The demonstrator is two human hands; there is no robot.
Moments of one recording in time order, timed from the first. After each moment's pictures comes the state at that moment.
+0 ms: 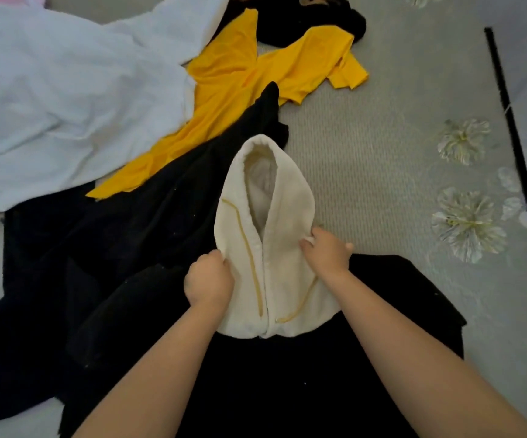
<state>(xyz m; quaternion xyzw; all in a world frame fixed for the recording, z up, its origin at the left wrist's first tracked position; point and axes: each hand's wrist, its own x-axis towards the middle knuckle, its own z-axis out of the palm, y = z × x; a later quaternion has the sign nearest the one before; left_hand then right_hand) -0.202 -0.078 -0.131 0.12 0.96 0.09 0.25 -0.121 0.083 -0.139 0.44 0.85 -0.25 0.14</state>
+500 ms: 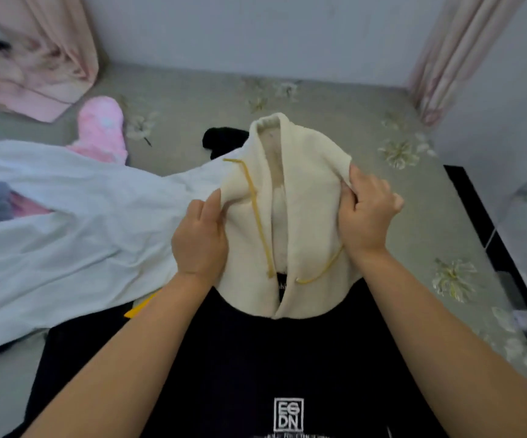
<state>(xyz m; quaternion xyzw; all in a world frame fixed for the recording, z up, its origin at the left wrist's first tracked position) -0.373 -0.005 0.037 0.28 0.89 0.33 -0.16 -0.282 0.176 0.058 0.32 0.84 -0.16 -0.41</state>
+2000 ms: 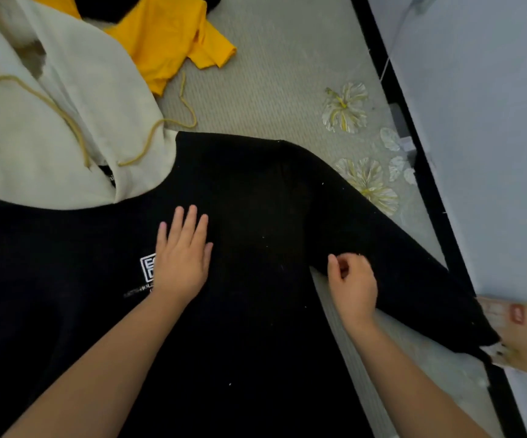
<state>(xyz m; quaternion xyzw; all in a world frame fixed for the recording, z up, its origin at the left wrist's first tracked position) -0.186 0.045 -0.180 0.50 0.85 0.11 0.15 0.030 0.155 -0.139 0.64 0.75 -0.19 -0.08</state>
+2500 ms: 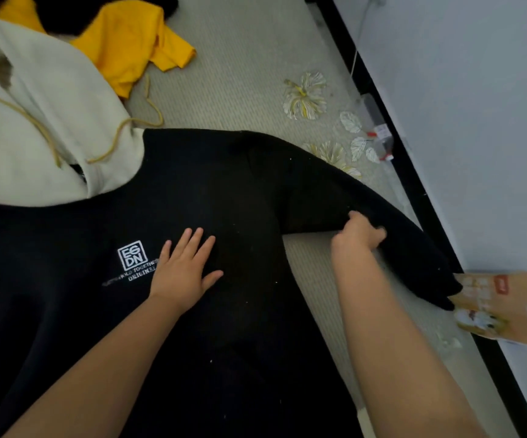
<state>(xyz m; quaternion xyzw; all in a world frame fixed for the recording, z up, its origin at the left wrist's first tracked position) -0.141 0.034 -0.168 0.55 0.79 -0.05 0.26 0.033 0.217 -0.104 0.77 0.15 -0.44 -0.43</state>
